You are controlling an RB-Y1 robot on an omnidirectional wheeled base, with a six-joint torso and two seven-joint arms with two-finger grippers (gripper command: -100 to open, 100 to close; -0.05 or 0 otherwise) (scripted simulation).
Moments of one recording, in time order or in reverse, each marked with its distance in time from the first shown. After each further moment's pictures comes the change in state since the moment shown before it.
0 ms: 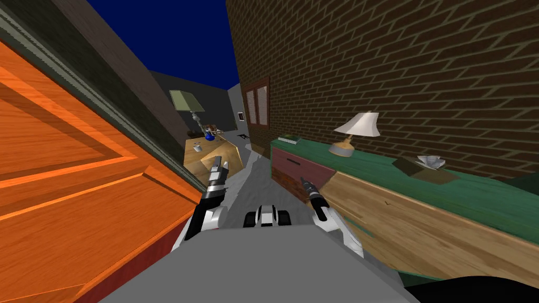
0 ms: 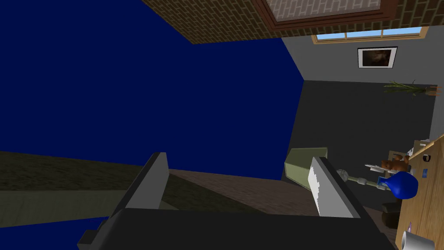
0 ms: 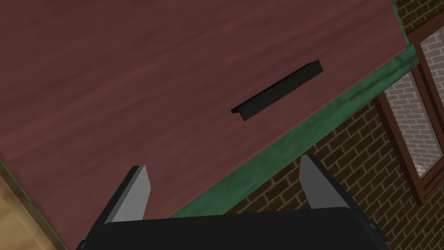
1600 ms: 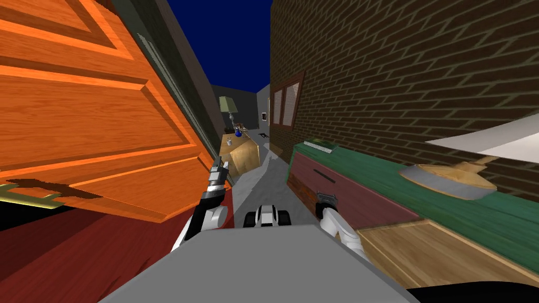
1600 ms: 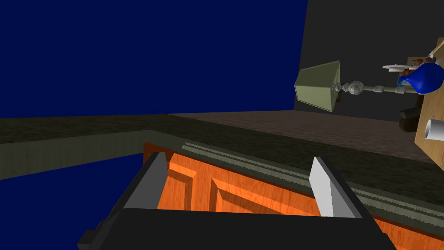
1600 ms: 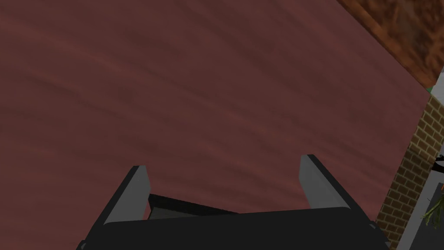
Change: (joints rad) left arm 0.000 0.000 0.000 0.000 0.000 0.000 0.000; right arm -0.085 -0.113 0.025 0.316 0.332 0.437 0.271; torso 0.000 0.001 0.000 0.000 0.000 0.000
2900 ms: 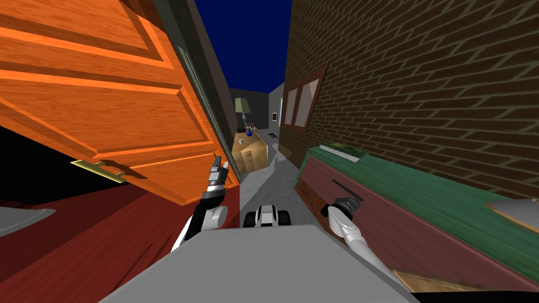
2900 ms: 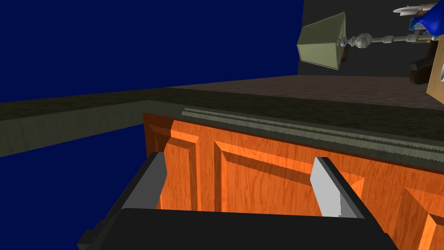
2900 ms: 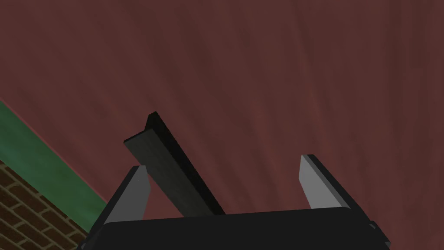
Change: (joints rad) left arm 0.000 0.000 0.000 0.000 0.000 0.000 0.000; right arm -0.104 -0.088 -0.013 0.267 0.239 0.296 0.251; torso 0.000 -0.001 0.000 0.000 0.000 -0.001
